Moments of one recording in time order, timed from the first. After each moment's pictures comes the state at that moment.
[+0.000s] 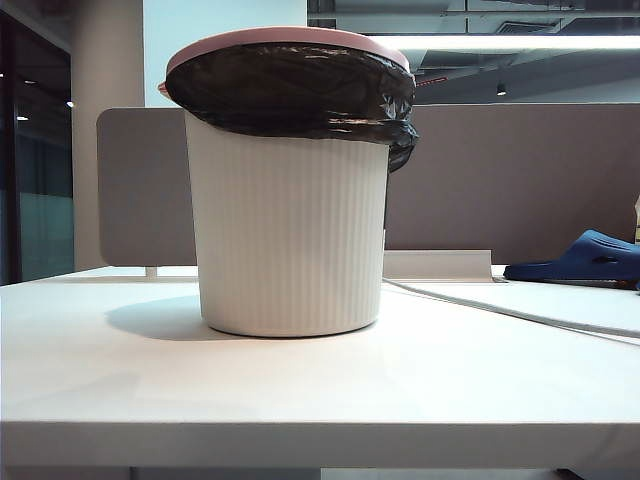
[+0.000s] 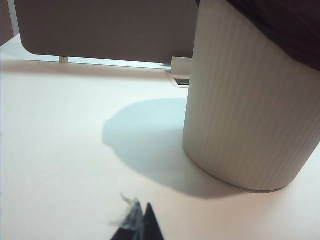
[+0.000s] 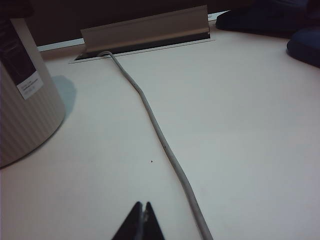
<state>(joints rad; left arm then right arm) -0.13 0.00 0.01 -0.02 0.13 -0.09 0.00 0.00 0.01 -0.15 -0.16 0.24</state>
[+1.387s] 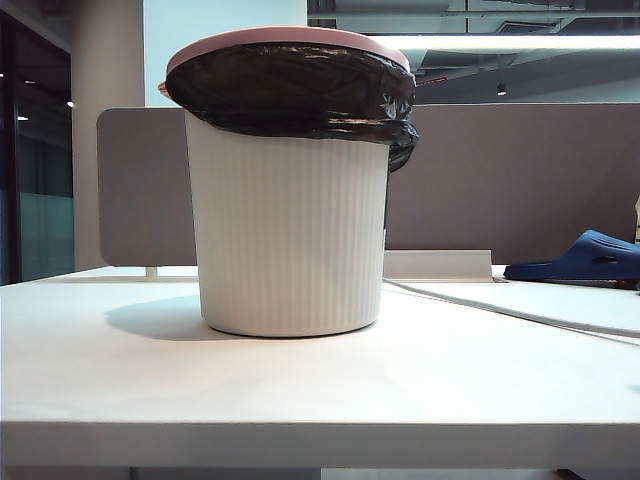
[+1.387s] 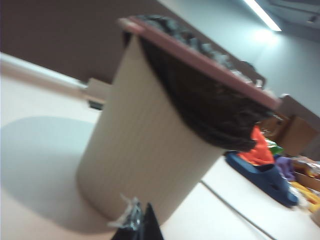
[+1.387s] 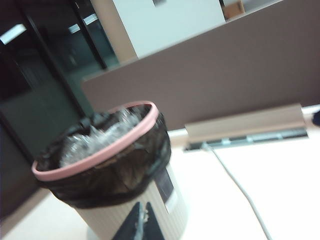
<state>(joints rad) -0.13 0.00 0.02 0.15 0.36 -0.51 0.01 0.23 0.56 -0.22 -0.37 0.47</state>
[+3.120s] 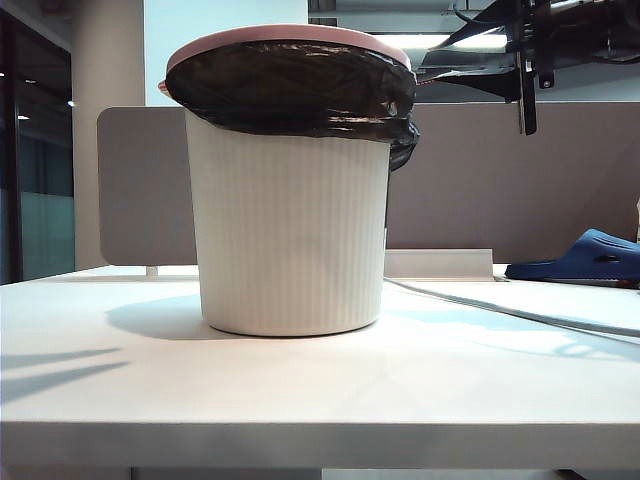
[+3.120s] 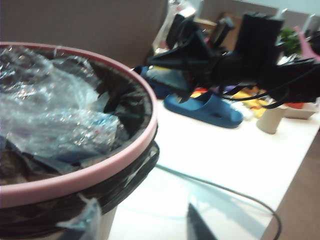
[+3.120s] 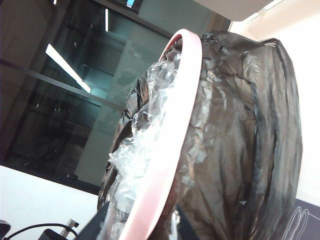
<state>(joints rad) -0.55 0.89 0.79 0.01 0.34 -0.13 0.07 1.66 1.17 0.48 -1.05 1.13</state>
